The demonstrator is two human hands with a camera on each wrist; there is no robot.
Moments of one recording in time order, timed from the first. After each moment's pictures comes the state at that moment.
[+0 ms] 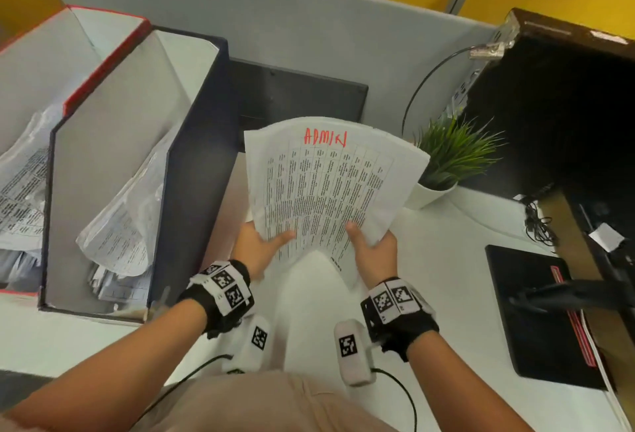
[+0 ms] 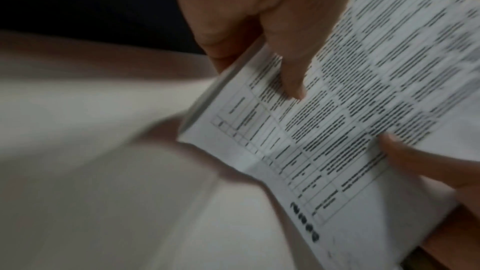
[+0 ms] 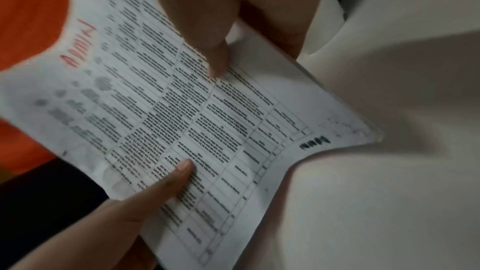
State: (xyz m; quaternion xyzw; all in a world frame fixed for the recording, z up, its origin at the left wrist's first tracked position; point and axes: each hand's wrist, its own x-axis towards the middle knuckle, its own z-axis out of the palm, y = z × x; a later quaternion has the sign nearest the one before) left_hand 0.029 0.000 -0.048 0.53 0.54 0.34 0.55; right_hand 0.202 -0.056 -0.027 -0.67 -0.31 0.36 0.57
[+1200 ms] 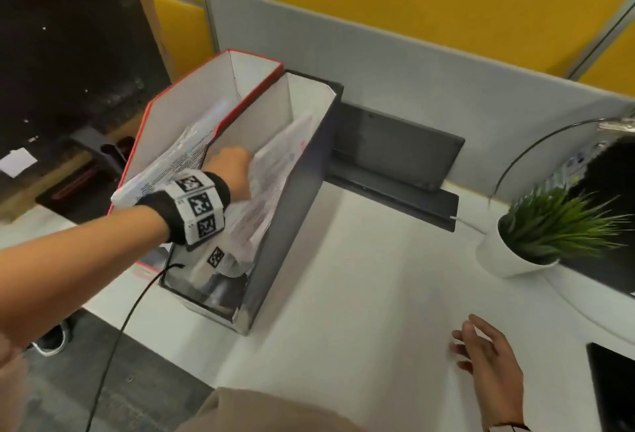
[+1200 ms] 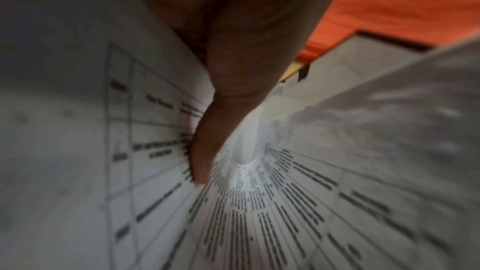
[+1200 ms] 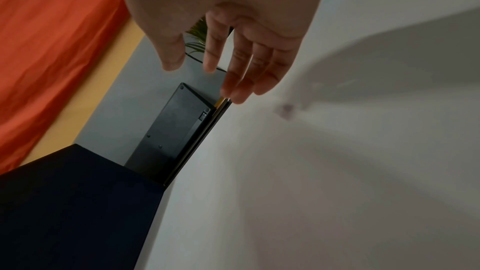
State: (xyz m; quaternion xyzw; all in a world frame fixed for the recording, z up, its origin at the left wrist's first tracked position) left_hand -0.113 0.087 0.075 0.69 0.71 0.01 0.15; right_hand 0.250 -0.120 -0.064 -0.71 -0.31 0.34 0.53
